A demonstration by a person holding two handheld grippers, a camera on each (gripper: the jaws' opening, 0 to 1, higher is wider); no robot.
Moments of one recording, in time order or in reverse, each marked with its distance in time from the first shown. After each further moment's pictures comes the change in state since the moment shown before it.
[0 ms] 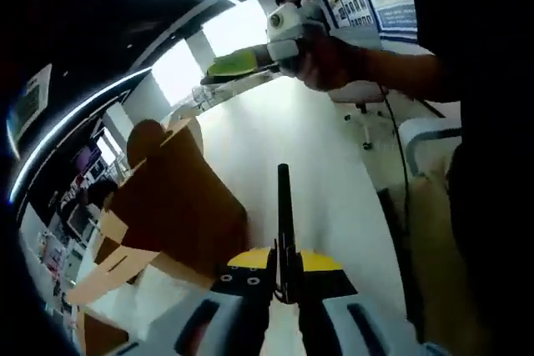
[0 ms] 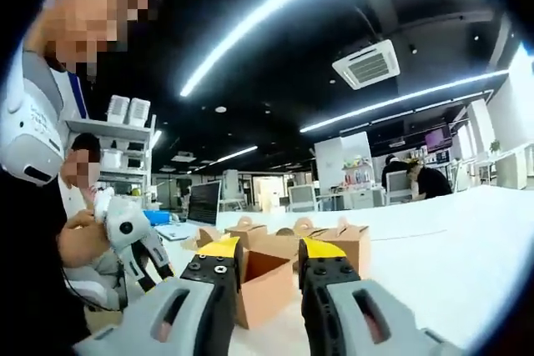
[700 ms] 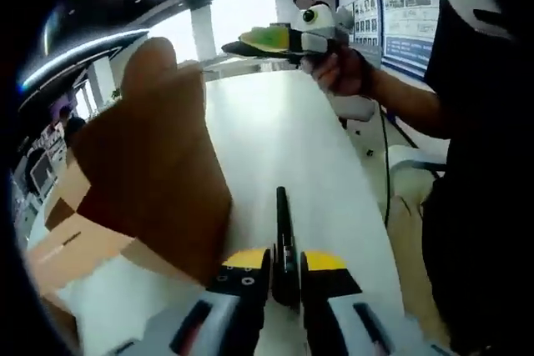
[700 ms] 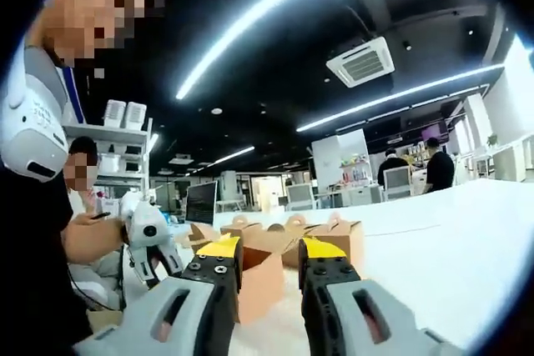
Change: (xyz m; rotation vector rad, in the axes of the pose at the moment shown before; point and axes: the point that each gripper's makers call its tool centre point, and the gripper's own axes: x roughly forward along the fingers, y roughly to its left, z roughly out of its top) left arm 0.015 0.003 -0.003 -0.231 -0.065 -0.180; right arm -0.004 -0.013 -0.006 0.026 0.005 -0.008
